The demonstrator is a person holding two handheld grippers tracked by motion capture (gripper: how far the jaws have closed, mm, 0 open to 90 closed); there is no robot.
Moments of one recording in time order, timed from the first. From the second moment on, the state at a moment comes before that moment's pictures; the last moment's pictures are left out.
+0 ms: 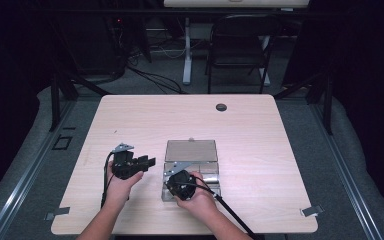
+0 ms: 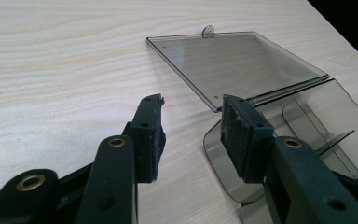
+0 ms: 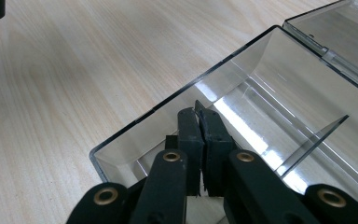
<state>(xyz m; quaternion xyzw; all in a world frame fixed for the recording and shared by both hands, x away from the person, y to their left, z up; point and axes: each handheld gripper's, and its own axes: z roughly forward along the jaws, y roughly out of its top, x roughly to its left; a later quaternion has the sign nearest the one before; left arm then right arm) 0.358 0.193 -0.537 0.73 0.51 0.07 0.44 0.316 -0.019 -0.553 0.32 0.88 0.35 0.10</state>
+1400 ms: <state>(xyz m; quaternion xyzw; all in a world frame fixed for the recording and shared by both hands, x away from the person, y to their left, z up) 0.359 0.190 -0.538 0.74 0.49 0.09 0.44 0.324 -0.069 -0.531 0.35 0.85 0.37 0.11</state>
